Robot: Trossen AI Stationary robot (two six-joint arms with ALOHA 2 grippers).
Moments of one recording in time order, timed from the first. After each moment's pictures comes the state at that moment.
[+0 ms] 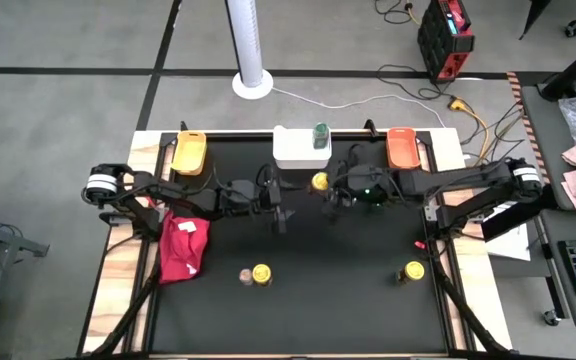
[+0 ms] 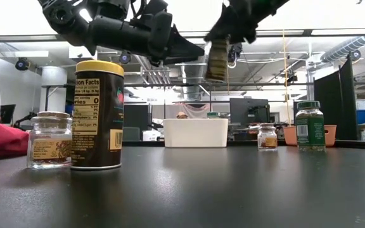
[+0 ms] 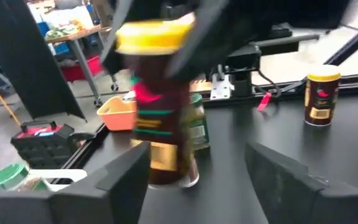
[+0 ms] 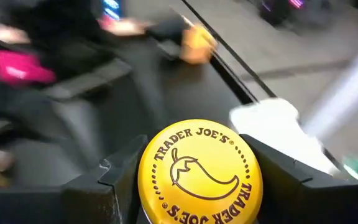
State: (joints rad) left arm 0.03 1.60 0.77 0.71 -0.18 0.17; right arm -0.02 1.34 1.04 -0.19 0.40 0.07
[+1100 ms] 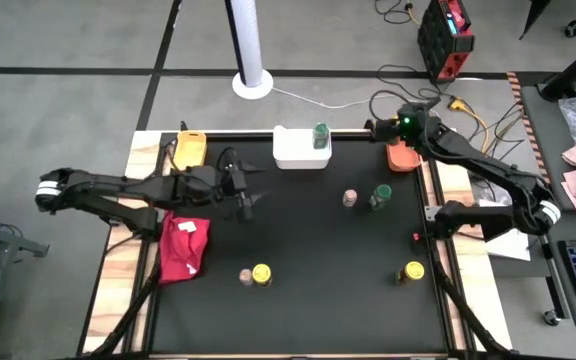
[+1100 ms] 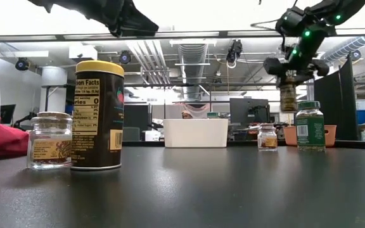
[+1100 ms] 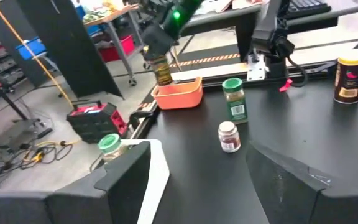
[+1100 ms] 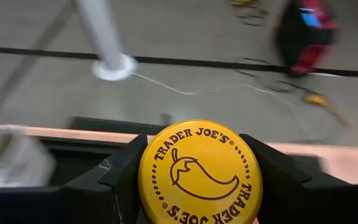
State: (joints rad) left arm 0.03 1.11 0.76 0.12 -0.33 0.21; right arm -0.87 1.11 0.82 -0.40 0.47 0.39
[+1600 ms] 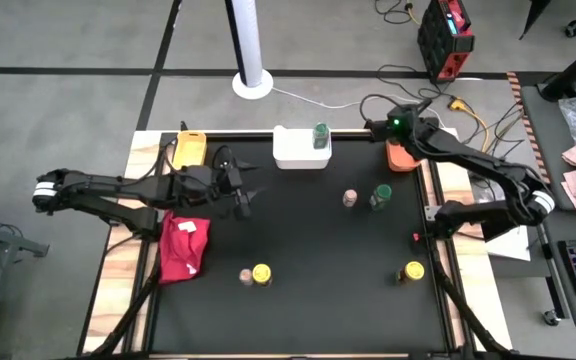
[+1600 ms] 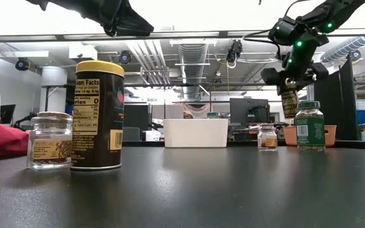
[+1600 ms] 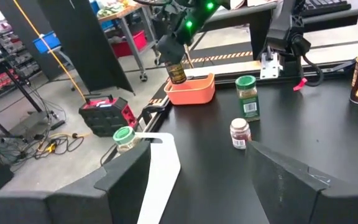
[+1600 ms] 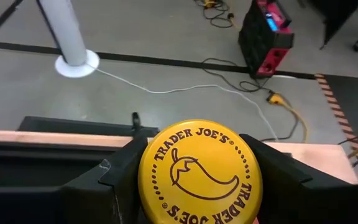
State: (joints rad) left arm 0.03 1.07 0.75 0.09 -0.38 0.19; right arm -0.85 1.20 0.81 -0.36 0.61 0.38
